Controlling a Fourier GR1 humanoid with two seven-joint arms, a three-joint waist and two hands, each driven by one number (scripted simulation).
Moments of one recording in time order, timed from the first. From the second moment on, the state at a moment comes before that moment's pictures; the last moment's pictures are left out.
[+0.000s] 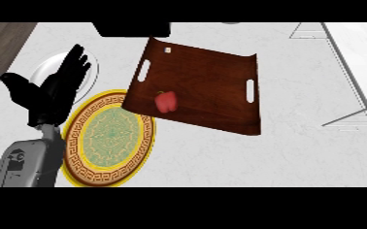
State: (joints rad) left arm -0.27 0.19 0.11 -1.51 0.08 -0.01 0.25; right arm -0.45 -0.62 -0.59 -1.36 0.63 -0.18 0.48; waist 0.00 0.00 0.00
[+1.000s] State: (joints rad) left arm -0.22 0.20 0.14 -1.53 0.09 -0.03 0.23; right arm -0.32 -0.83 -0.88 -1.26 0.21 0.06 0.32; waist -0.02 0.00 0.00
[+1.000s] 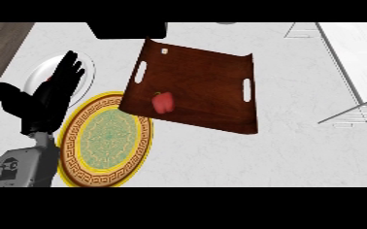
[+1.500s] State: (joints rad) left arm -0.21 0.19 0.14 -1.54 0.09 -0.02 0.24; right arm -0.04 -0.88 -1.21 -1.31 -0.06 0.41 0.19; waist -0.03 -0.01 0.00
